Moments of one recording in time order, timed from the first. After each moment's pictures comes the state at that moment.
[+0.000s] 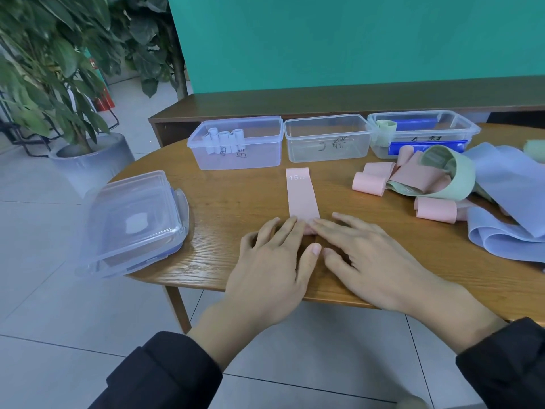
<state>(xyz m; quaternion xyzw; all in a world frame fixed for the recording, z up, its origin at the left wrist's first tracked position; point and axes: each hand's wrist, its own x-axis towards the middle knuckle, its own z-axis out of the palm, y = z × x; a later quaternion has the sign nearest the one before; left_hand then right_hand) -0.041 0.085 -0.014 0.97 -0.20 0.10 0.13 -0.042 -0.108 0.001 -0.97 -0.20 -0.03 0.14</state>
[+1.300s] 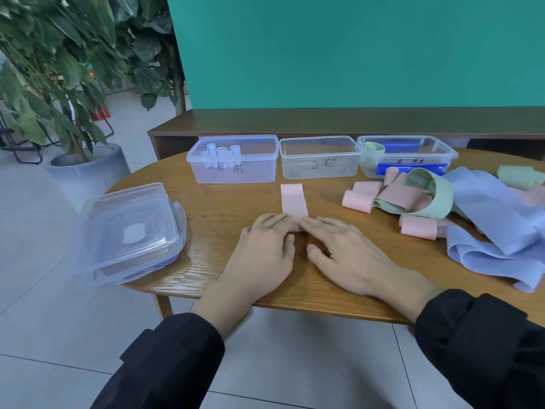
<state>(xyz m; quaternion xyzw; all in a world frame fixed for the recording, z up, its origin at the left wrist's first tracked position) 0.003 0.085 -0.006 0.93 -0.23 0.16 0.23 -0.004 -0.105 -0.001 -0.97 -0.19 -0.06 0.16</state>
